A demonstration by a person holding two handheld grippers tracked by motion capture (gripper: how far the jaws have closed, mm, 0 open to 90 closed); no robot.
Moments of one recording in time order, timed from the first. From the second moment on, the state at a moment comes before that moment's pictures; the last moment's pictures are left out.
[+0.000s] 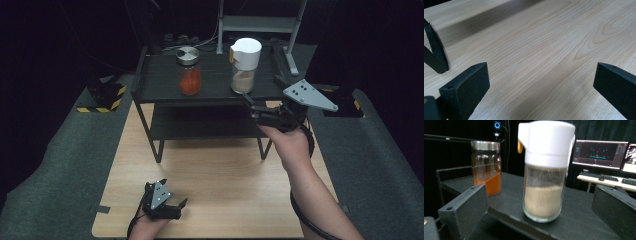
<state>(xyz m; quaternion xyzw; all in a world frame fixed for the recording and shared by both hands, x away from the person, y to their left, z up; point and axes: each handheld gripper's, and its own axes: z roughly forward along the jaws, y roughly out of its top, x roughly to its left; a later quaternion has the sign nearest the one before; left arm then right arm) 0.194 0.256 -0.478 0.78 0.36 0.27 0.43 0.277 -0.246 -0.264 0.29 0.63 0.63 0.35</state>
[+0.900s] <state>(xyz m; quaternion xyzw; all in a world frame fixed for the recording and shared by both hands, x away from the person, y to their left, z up) 0.193 0.256 -0.478 0.79 0.35 0.28 0.42 0.241 -0.280 -0.348 0.27 0.67 0.60 0.33</state>
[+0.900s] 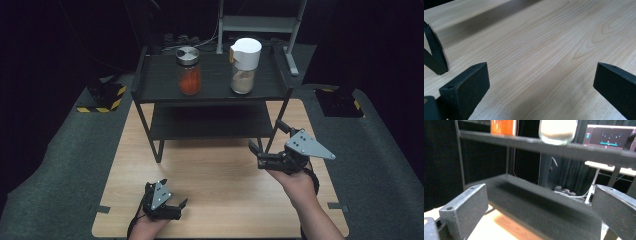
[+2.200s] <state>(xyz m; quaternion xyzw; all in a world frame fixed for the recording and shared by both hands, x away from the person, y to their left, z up) 0.192 0.255 -0.479 0.79 0.35 0.28 0.42 0.226 -0.287 -0.472 0.33 0.75 0.48 0.31</state>
